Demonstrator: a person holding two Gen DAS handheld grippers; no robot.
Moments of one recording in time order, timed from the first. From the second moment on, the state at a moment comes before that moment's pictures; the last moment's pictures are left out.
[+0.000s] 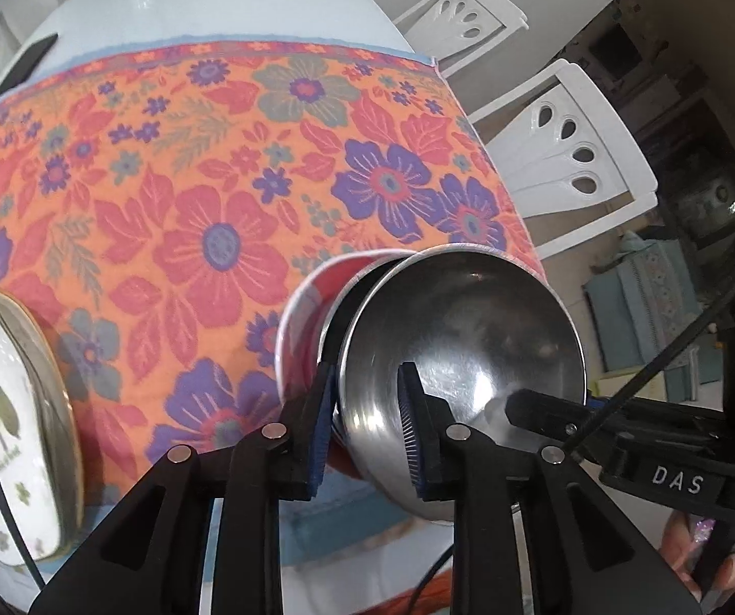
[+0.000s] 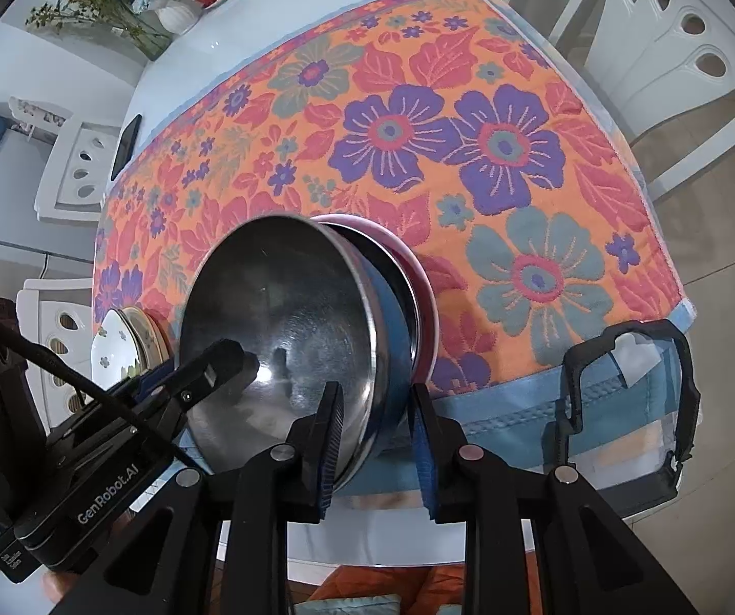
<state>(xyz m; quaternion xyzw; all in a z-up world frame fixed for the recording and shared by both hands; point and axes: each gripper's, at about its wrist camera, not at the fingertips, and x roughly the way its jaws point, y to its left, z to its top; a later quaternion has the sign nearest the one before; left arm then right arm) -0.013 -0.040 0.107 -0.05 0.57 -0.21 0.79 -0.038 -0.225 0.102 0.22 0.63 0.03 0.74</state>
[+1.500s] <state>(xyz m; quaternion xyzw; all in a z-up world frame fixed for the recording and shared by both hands) -0.005 -0.008 0.070 -0.17 0.59 -0.19 0.76 -0.013 -0.243 0.069 0.18 0.61 0.09 0.76</state>
